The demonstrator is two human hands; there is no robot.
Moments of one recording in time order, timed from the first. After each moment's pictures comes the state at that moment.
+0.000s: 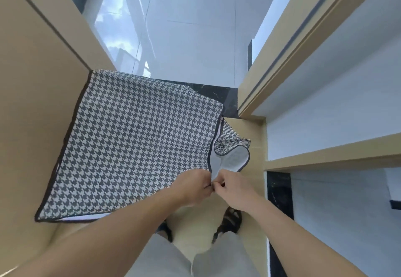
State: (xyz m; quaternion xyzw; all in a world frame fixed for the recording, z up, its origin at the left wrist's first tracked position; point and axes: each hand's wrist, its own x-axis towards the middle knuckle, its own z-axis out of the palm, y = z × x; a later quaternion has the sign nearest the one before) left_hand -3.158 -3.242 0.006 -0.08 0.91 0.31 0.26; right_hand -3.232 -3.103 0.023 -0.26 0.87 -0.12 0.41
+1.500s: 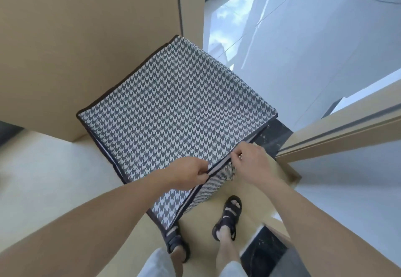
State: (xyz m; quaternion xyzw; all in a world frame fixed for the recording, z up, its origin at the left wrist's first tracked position) left_hand -3.167 -3.194 0.022 -0.37 0.82 0.38 0.21; right_hand -3.364 -3.131 0.014 -0.57 0.77 -0.09 0.28
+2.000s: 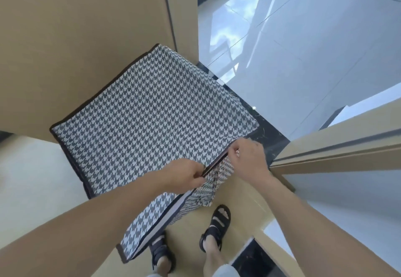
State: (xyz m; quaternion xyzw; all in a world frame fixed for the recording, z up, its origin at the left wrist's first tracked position) left_hand -3.251 -3.229 0.020 -0.38 0.81 0.39 0.24; right_hand -3.451 -3.182 0.004 -0.56 0.77 -0.13 0.29
